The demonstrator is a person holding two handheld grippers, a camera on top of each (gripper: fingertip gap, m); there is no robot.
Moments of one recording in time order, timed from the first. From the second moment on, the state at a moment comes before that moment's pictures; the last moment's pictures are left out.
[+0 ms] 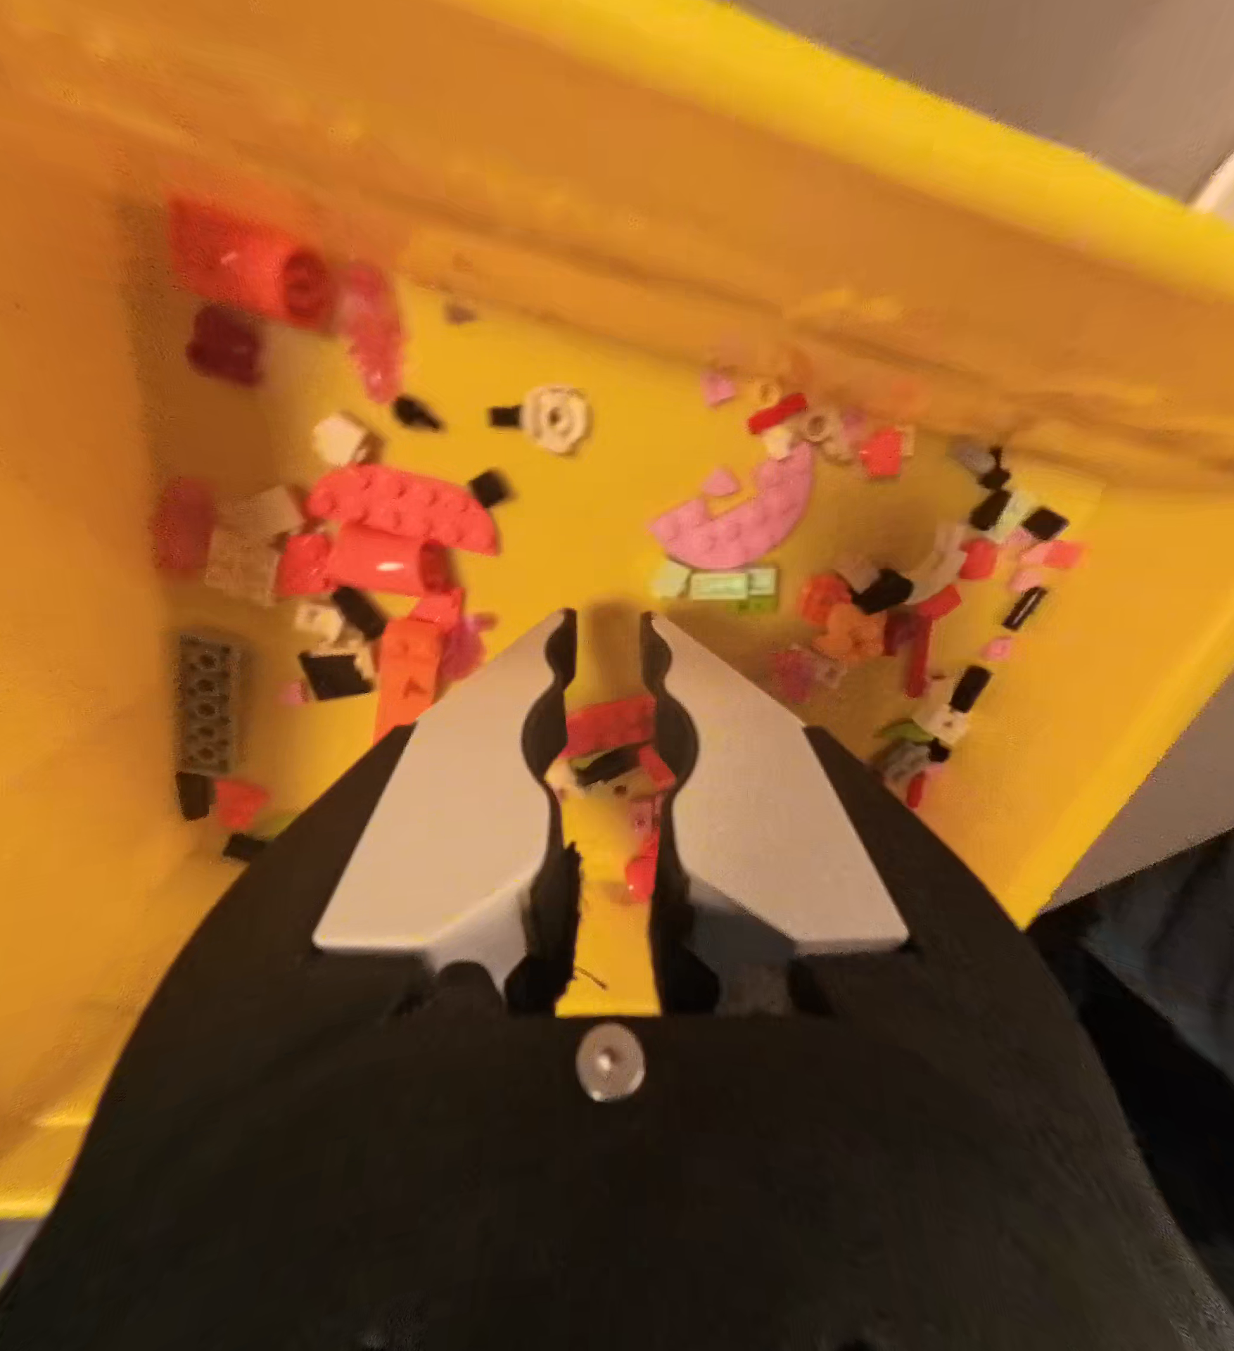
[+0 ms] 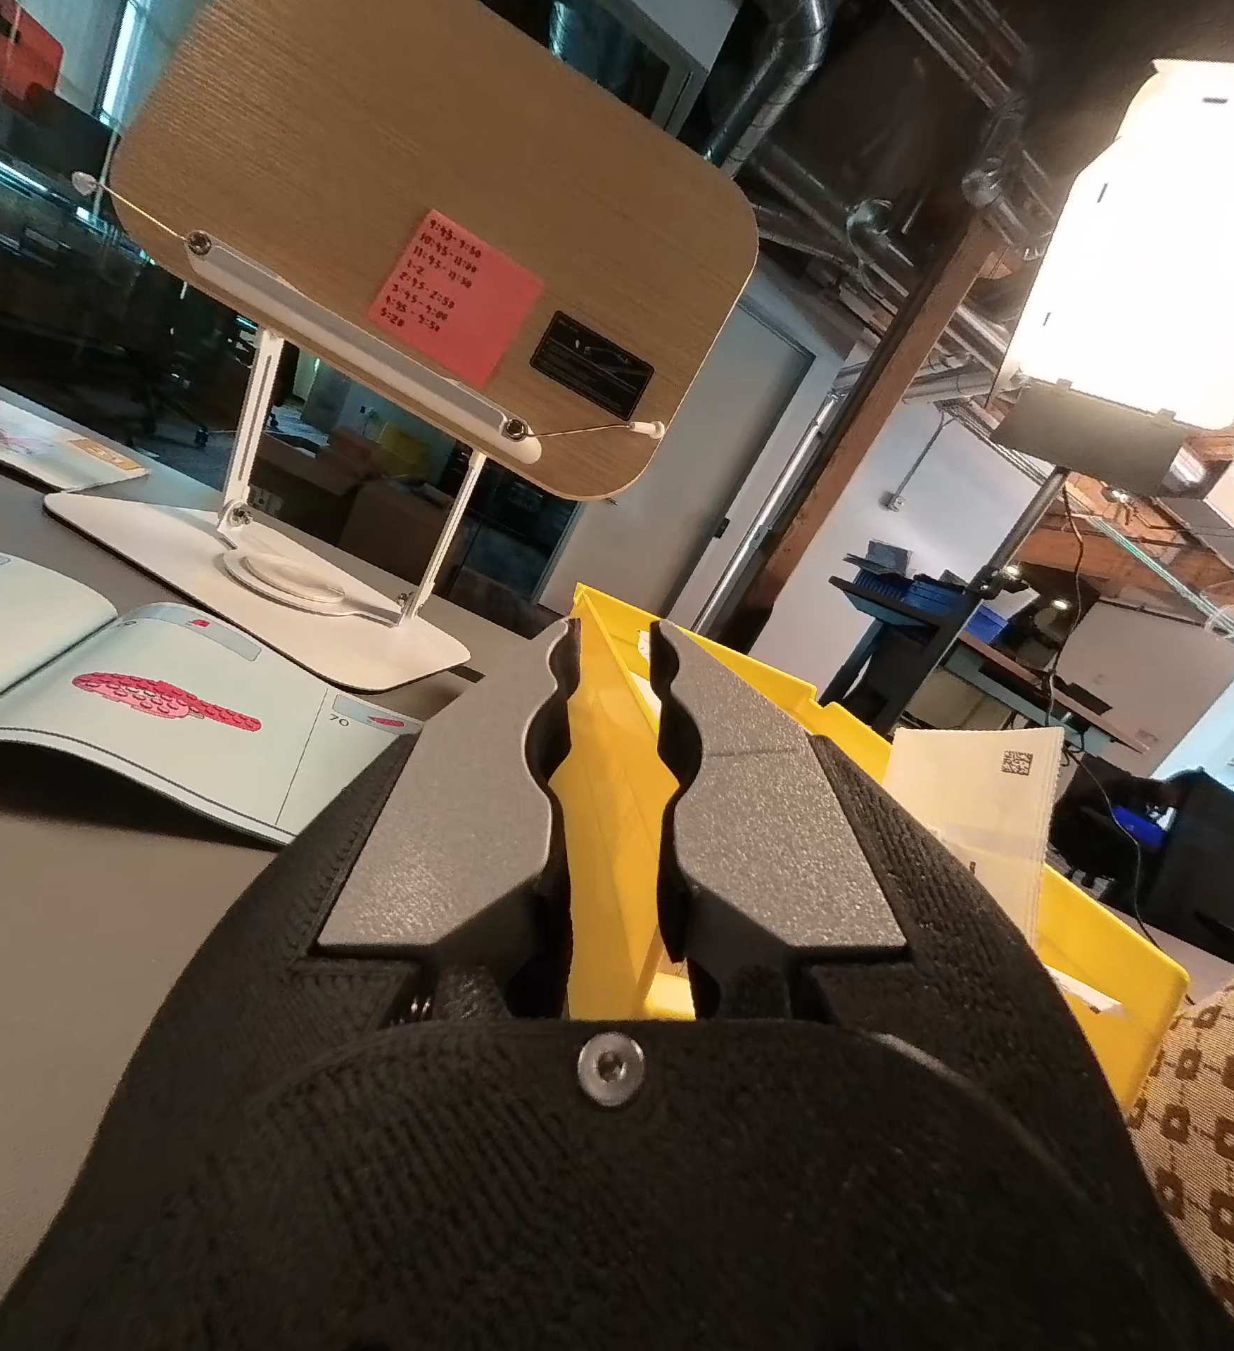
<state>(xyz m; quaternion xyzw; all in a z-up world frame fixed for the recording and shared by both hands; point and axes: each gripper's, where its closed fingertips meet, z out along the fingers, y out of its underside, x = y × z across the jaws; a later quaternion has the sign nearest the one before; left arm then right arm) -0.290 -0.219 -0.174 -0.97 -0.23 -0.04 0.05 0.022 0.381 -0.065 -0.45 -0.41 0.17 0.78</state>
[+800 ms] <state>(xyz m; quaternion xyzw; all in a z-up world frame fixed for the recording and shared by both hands) -0.370 -0.334 -0.184 -0.90 -0.39 0.13 -0.13 0.013 0.377 -0.073 -0.44 -0.43 0.17 0.77</state>
